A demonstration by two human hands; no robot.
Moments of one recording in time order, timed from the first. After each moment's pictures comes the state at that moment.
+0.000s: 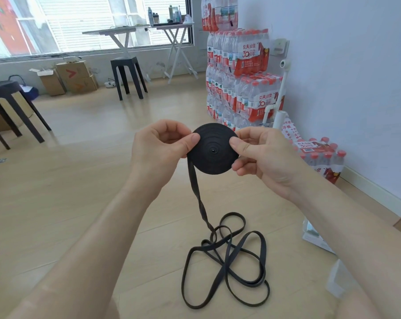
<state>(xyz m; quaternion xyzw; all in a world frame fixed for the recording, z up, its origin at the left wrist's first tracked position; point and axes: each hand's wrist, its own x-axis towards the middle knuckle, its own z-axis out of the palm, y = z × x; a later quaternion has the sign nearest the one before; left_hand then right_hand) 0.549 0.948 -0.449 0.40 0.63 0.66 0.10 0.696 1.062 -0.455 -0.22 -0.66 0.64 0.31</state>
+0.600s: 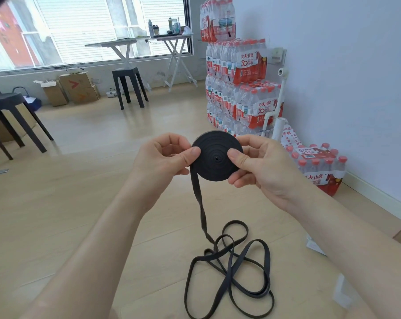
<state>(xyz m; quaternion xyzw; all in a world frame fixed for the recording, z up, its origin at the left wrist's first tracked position) 0.541 0.942 -0.444 0.41 0.62 0.63 0.23 0.694 1.058 -0.457 -0.21 -0.66 0.65 0.32</state>
